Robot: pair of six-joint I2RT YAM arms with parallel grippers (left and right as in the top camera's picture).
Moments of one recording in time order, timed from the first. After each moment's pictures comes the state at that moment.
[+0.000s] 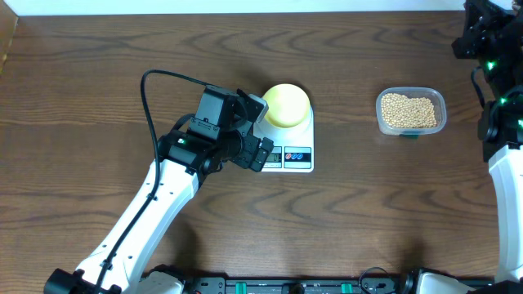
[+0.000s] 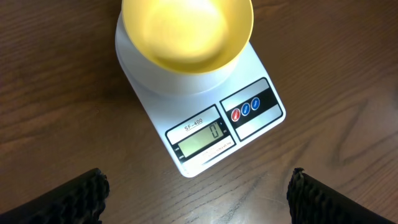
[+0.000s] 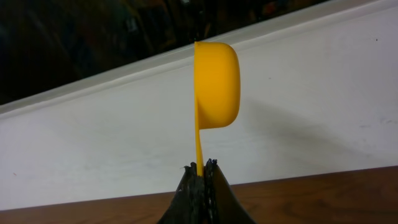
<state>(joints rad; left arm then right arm) -0.40 1.37 1.07 -0.69 0.23 0.07 -0.21 1.38 1.22 0.13 -0.37 0.28</state>
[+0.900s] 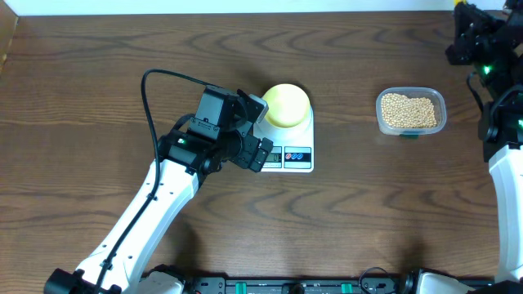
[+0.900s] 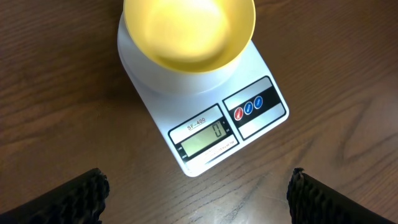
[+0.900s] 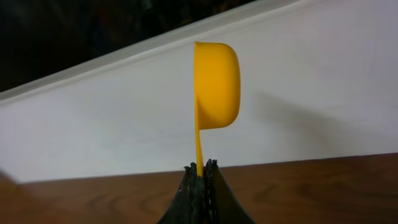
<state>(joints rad) -0.40 1.37 1.07 -0.69 0.22 0.09 -0.21 1.38 1.22 0.06 -0.48 0.28</state>
